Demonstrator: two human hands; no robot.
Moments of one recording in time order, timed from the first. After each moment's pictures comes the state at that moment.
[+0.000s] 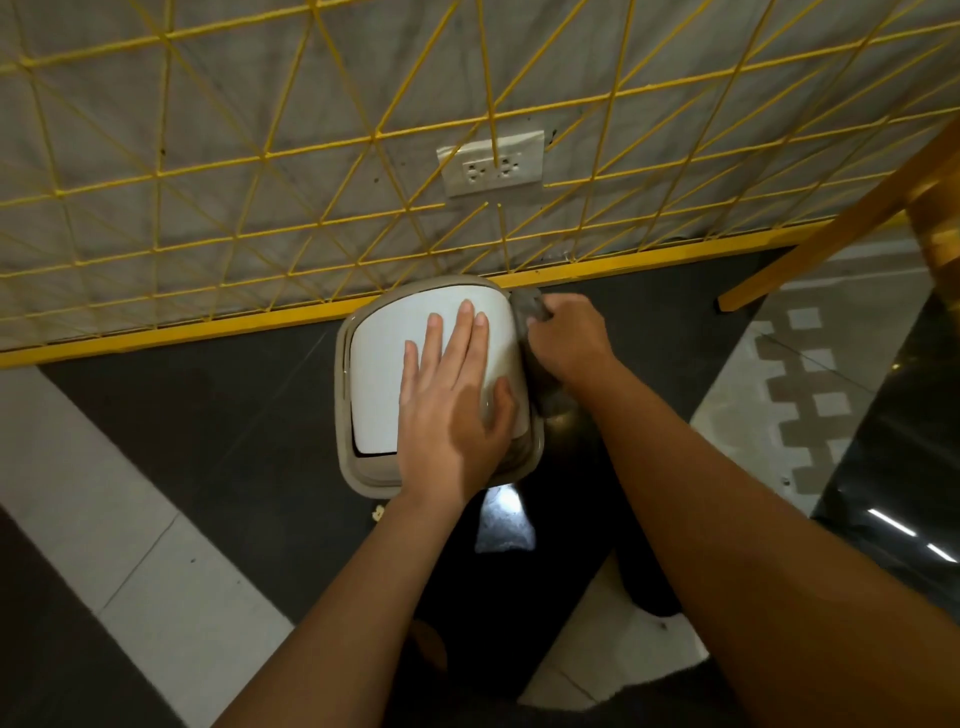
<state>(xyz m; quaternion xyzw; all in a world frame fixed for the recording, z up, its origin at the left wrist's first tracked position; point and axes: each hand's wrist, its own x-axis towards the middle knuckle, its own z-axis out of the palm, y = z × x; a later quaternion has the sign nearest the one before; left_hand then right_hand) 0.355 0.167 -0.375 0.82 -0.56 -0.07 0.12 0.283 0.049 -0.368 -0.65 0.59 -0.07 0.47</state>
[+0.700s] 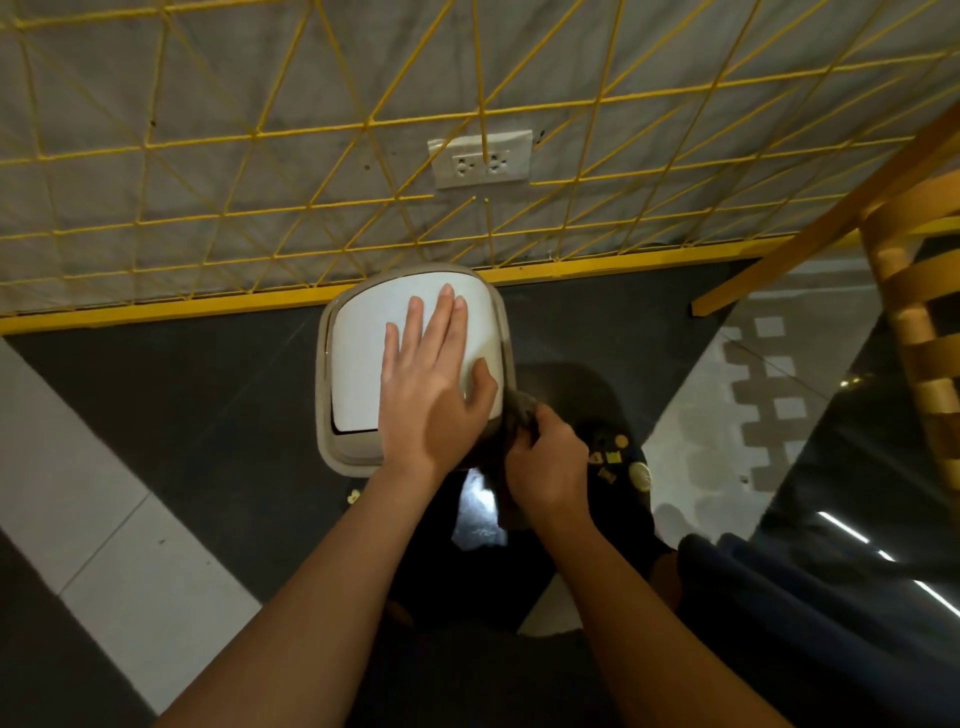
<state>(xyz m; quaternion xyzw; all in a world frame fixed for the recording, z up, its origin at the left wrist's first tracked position) 0.354 0.167 -0.378 0.82 -0.56 -0.07 0.13 0.238 0.153 -0.376 -0.59 0.65 -0.11 0.47</state>
